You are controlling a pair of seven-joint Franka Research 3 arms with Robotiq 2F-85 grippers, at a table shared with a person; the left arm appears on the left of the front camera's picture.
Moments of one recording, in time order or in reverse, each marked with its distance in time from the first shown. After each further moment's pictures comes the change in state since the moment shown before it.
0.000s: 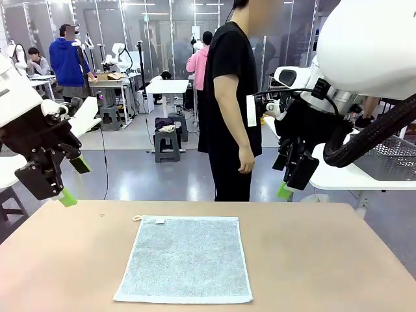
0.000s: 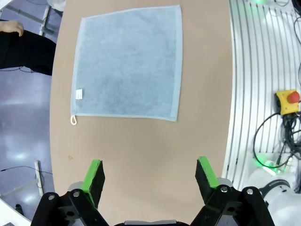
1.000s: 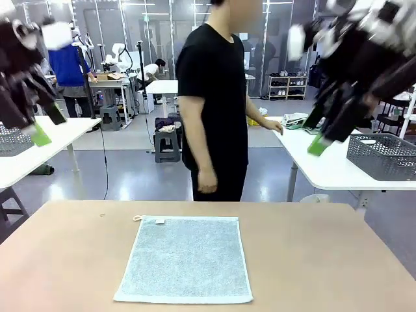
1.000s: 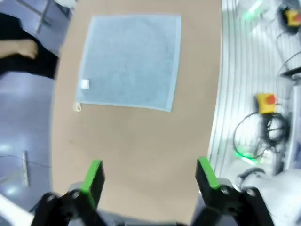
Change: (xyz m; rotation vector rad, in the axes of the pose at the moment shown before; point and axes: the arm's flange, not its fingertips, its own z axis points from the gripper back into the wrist) left arm 0.006 0.044 0.074 -0.080 0.018 0.082; right arm -0.014 0.001 0.071 -0.047 -0.042 -0.042
